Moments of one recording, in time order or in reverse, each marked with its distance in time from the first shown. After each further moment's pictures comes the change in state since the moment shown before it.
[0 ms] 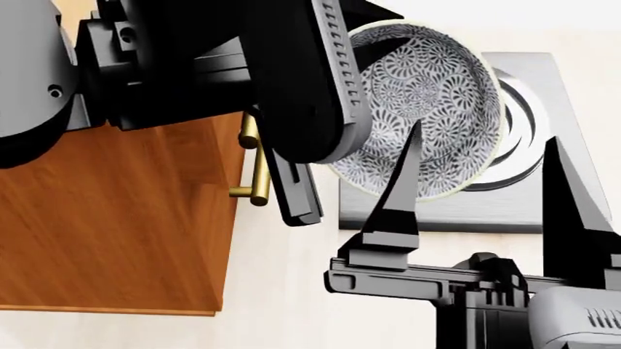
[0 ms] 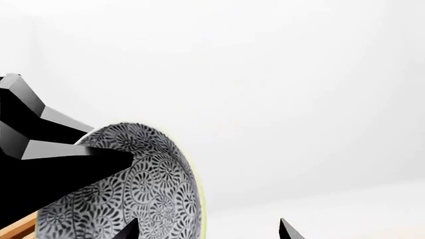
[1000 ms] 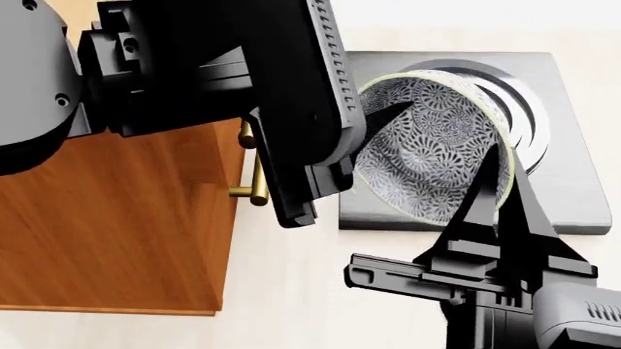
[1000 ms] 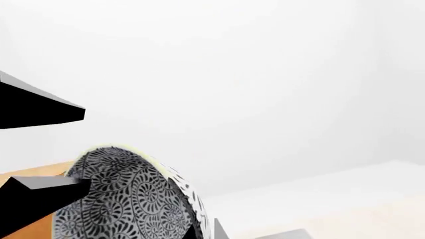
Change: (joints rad) left arm 0.018 -0.004 0.002 0.000 0.009 -0.025 -0.010; right arm -0.026 -0.007 0.004 0.043 -0.010 -0.003 0.048
